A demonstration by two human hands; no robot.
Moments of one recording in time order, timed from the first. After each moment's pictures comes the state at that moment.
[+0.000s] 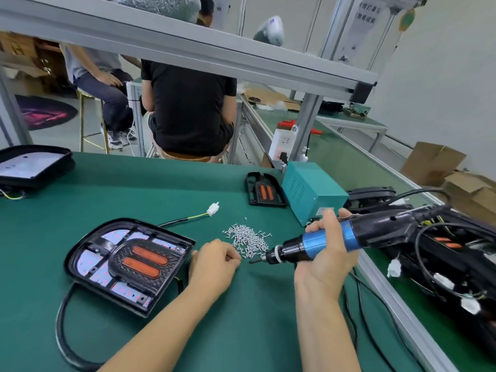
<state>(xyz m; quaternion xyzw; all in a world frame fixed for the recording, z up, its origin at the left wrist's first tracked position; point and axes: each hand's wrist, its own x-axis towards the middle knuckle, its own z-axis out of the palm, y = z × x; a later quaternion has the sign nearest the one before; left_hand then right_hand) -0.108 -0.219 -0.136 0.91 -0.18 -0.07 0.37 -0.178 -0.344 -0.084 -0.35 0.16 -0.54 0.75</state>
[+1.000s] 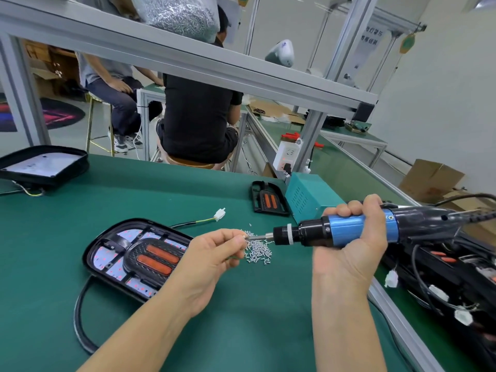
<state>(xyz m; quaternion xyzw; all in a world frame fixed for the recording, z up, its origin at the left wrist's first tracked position) -0.138 -0.179 -0.088 0.51 -0.13 -0.22 0.82 -0.197 -0.323 -0.016 -0.23 0.03 -0.48 0.84</state>
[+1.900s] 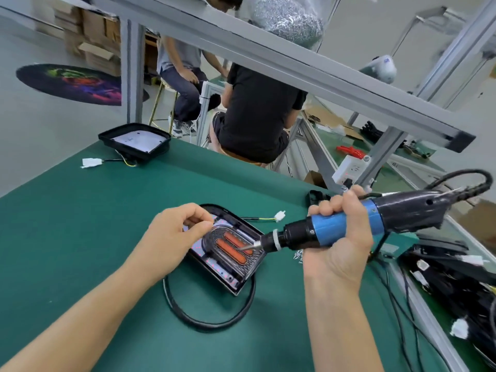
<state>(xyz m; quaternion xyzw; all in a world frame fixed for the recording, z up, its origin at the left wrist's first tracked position) -0.104 -0.025 -0.100 0.79 -0.14 0.04 0.60 -0.151 -0.215 -0.029 -0.36 -0.02 -0.35 0.87</state>
